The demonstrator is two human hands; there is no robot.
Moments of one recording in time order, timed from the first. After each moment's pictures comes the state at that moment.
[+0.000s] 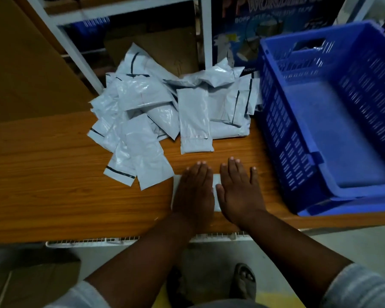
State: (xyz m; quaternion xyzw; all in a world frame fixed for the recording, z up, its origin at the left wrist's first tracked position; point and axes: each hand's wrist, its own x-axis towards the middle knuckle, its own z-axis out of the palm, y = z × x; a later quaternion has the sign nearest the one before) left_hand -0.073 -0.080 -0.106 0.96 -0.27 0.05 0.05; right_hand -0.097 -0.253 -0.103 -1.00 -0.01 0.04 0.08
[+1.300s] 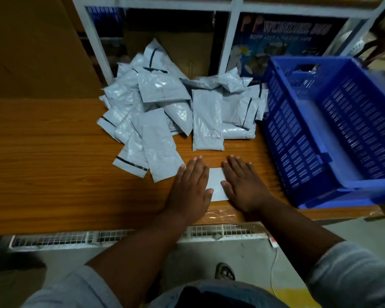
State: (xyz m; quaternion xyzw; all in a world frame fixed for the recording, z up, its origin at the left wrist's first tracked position) left_hand -0.075 -0.011 -0.084 0.96 -0.28 -0.01 0.09; right_hand -0.091 -0.239 -0.068 -0.99 -0.07 0.10 0.03
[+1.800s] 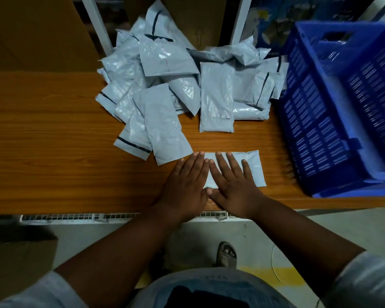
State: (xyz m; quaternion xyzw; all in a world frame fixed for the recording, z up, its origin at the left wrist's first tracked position) left_hand -0.089 0.020 -0.109 0.95 -0.32 0.00 0.03; right_hand -0.117 -0.192 -0.095 -0.98 -0.15 0.13 0.05
